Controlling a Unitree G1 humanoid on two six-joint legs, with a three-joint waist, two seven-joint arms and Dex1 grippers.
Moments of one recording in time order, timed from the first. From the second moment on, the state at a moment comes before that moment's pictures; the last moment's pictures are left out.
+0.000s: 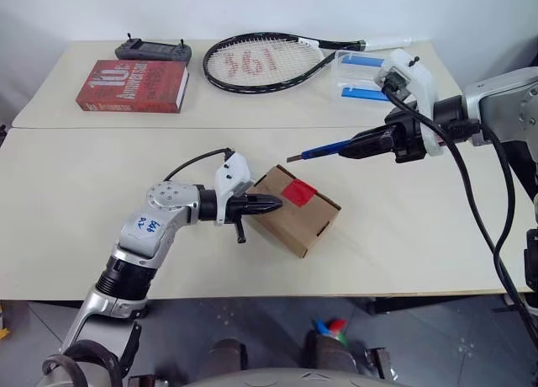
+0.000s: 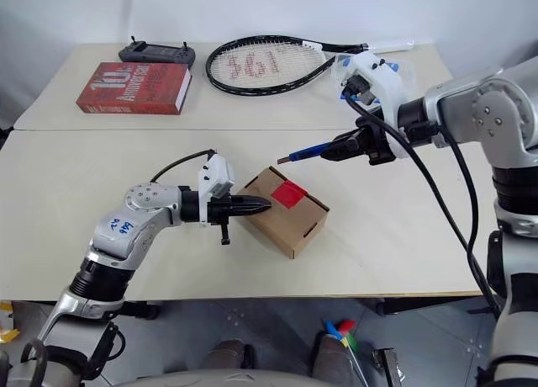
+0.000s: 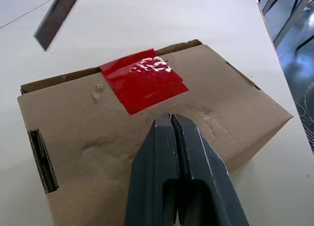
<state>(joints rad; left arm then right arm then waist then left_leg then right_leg) -0.61 0.50 -0.19 -0.07 -0.33 0.56 -0.92 -1.25 -0.90 0.23 -0.04 0.73 1.50 0.86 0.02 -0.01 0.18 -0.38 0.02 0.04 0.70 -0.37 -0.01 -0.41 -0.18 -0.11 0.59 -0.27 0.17</state>
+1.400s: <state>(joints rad) -0.59 0.49 -0.19 -0.09 -0.33 0.55 -0.92 -1.13 -0.92 0.22 -0.08 0.70 1.45 0.87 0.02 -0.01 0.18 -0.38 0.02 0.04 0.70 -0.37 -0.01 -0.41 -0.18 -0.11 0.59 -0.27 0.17</state>
